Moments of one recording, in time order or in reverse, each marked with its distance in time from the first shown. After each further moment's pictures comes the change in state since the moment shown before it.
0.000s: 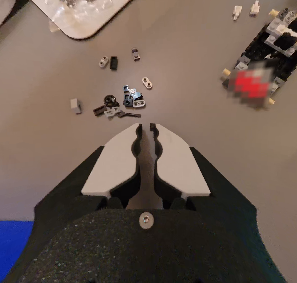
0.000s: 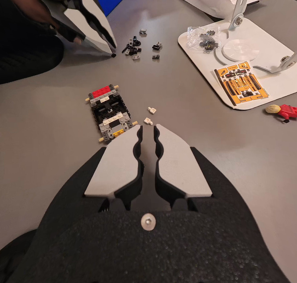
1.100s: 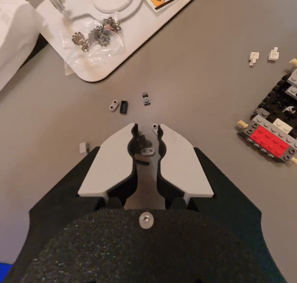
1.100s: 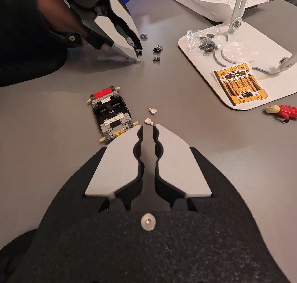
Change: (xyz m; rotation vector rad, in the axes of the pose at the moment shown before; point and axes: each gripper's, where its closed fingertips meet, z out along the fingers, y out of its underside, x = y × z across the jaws) left arm -0.012 -0.045 0.034 0.039 -0.069 0.004; right arm 0.000 0.000 -0.003 0.023 -0.004 0.003
